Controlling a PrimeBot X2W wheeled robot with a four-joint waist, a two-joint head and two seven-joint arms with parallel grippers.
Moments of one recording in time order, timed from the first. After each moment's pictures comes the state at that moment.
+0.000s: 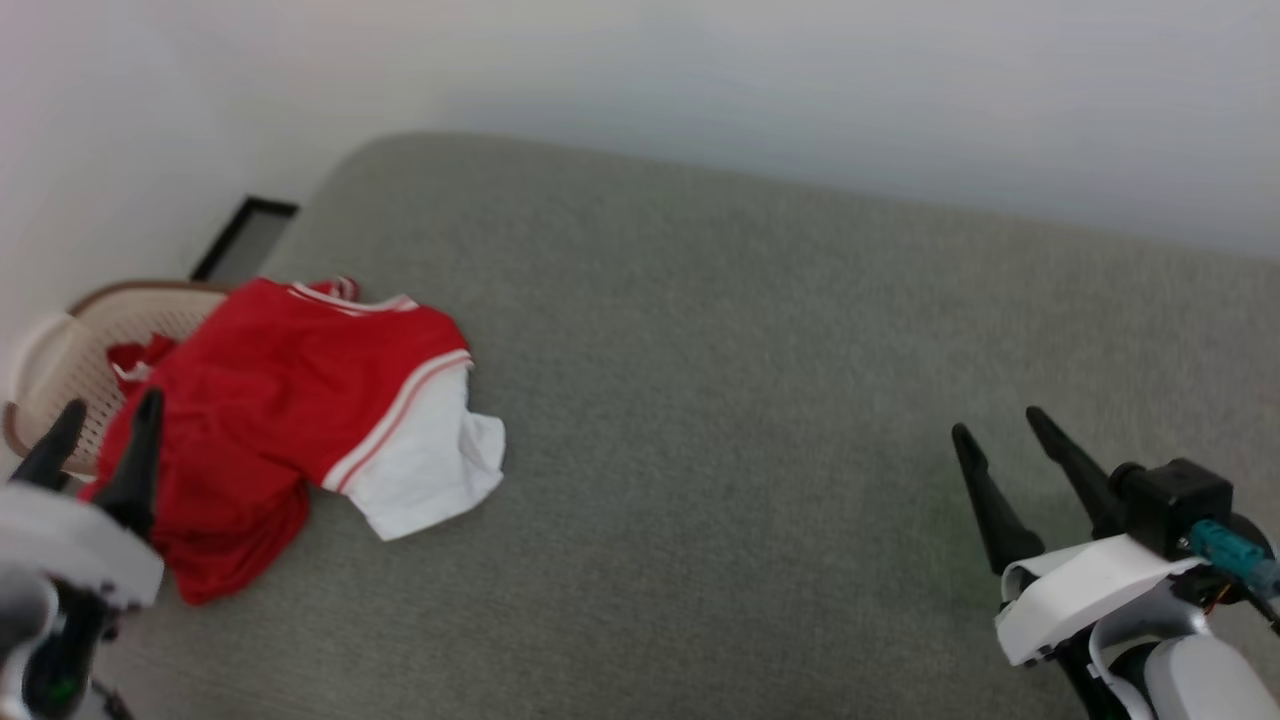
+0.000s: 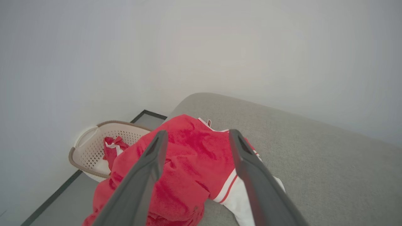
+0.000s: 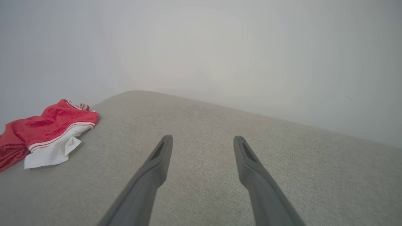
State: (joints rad) left arm -0.20 0.52 0.11 0.17 -0.66 -0.09 0.12; right arm -0.19 -0.21 0.17 0.16 0.30 0.13 -0.06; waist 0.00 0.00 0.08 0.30
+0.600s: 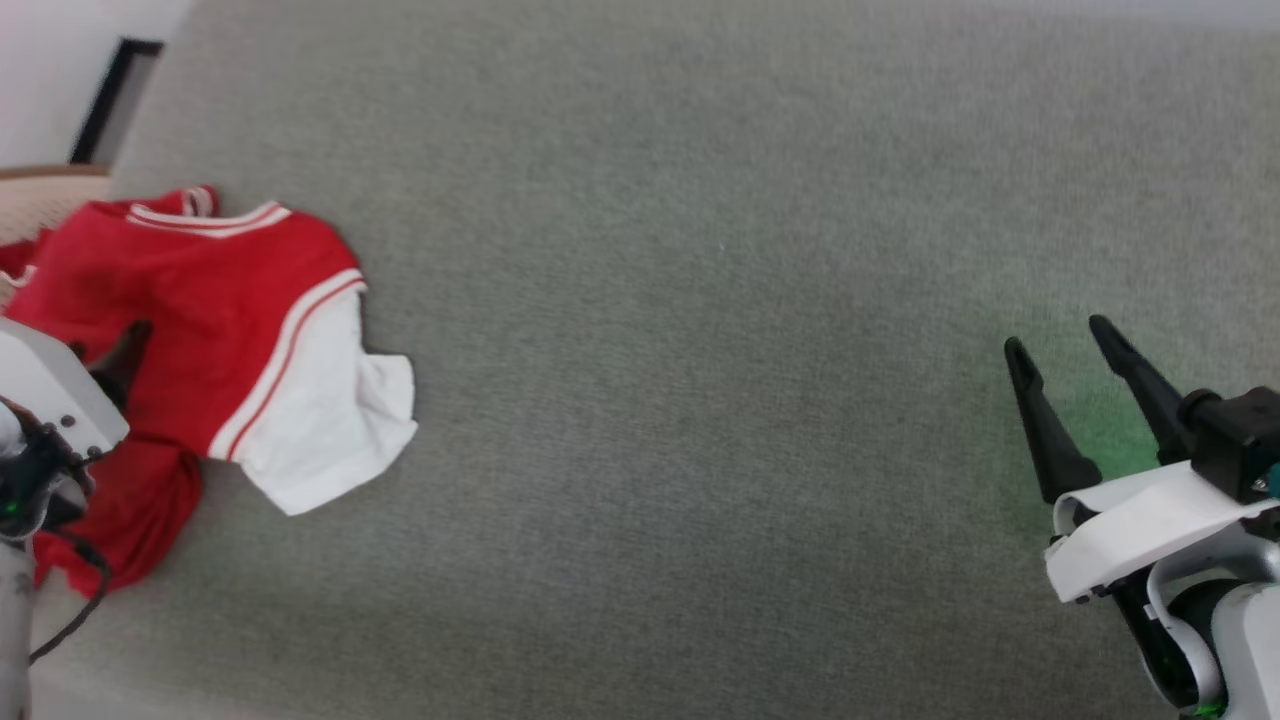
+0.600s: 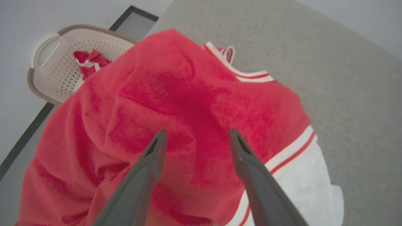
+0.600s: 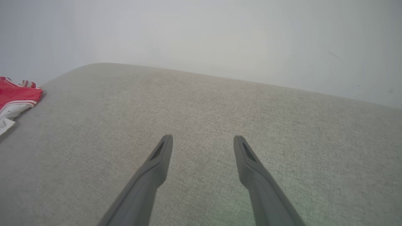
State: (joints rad) left arm -0.69 0.57 -0.03 0.74 -0.77 -0.12 0.39; right arm -0.24 -0.25 0.11 -0.01 0.25 0.13 0.04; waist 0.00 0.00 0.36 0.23
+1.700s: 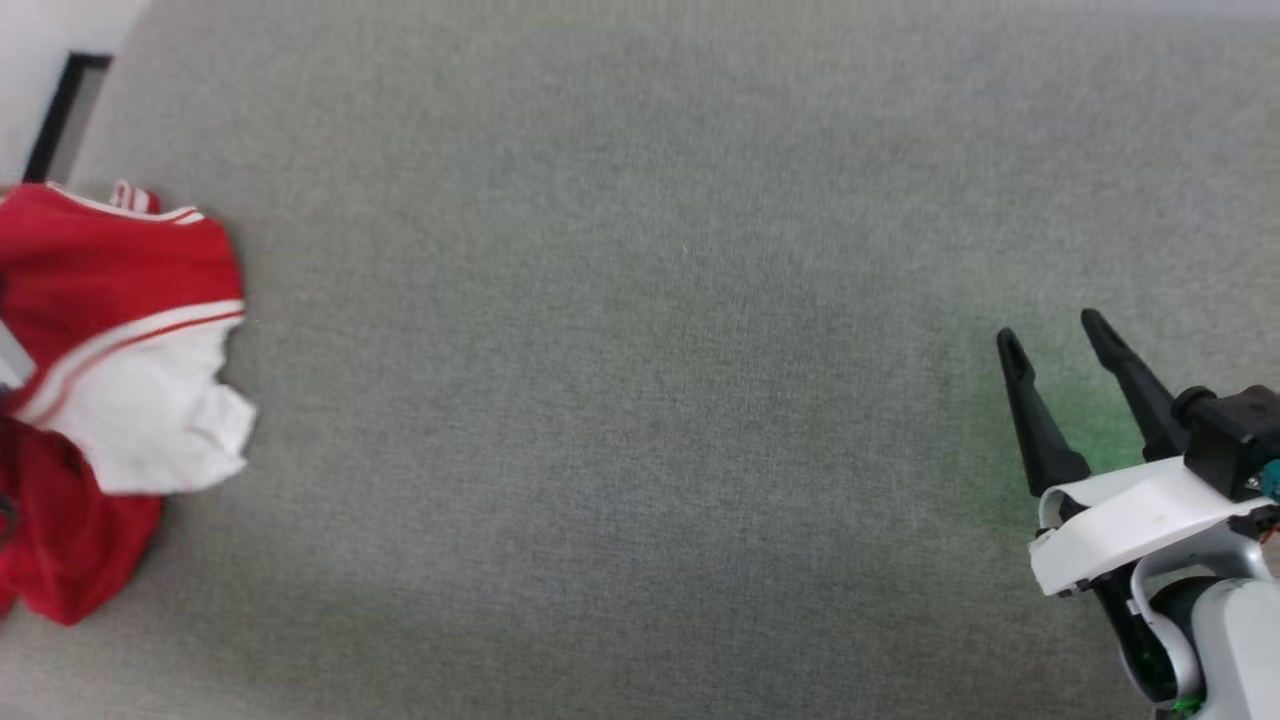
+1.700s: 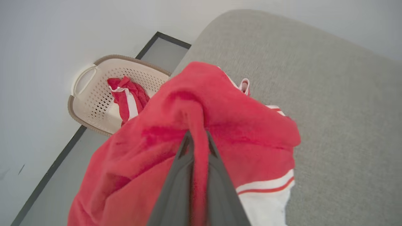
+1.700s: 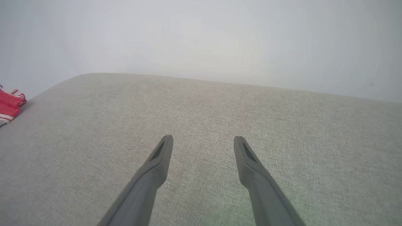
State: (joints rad) left arm -0.96 0.65 -0.19 1.09 -0.75 -0.13 0.26; right arm -0.25 -0.21 0.10 0.00 0.25 0.13 0.01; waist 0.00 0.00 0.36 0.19
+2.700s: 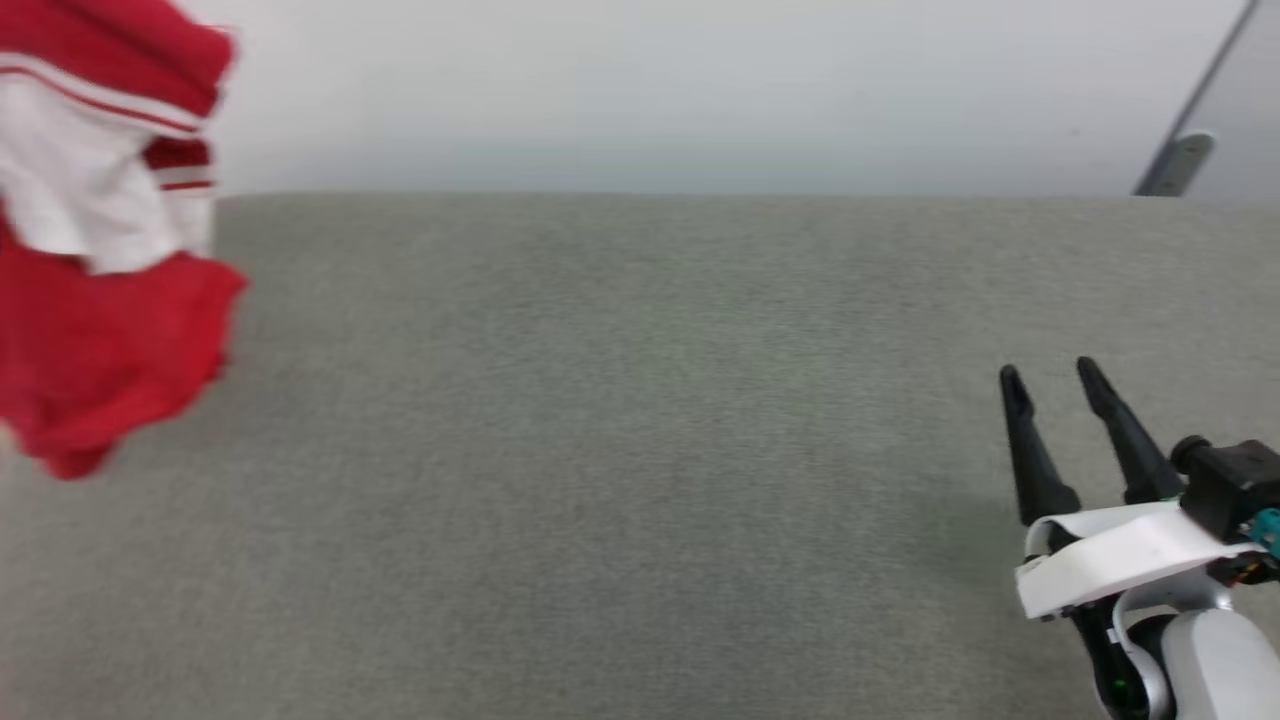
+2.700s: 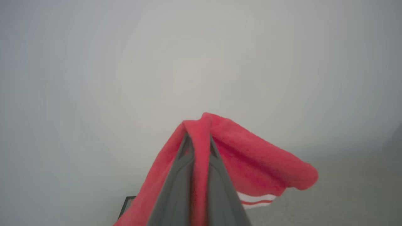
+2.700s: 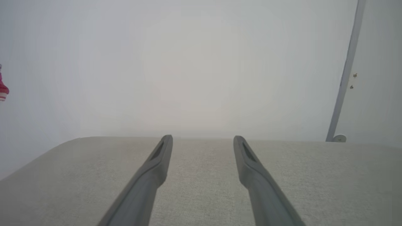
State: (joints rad) left arm -1.04 0.85 -0.29 0.34 -0.77 -0.08 0.51; right arm -0.23 -0.15 0.08 0.16 0.31 0.13 -0.15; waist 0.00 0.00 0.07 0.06
